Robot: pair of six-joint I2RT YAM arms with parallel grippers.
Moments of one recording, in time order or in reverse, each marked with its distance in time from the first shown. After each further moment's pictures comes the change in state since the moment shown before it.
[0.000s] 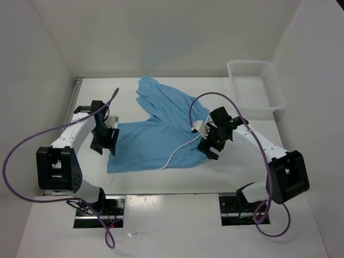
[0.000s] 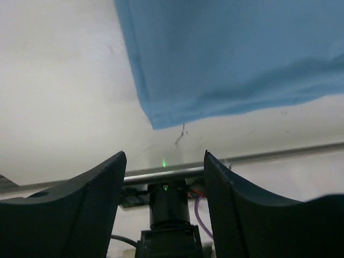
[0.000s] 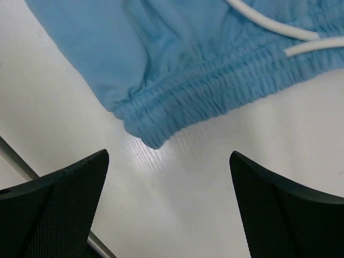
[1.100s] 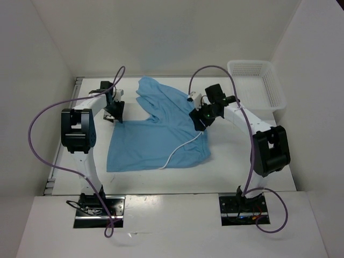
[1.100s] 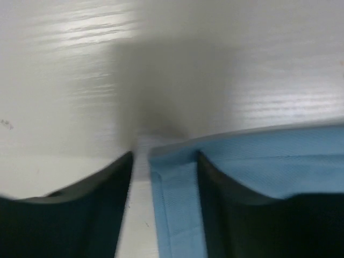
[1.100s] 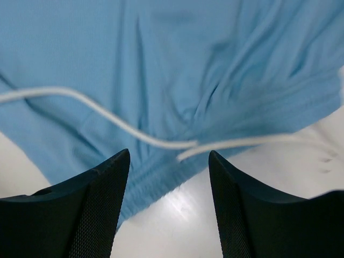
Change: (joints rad) left arm 0.023 0.599 0.453 0.492 -0.007 0.005; right arm -0.056 0.303 0.317 0.142 -0.075 0.250
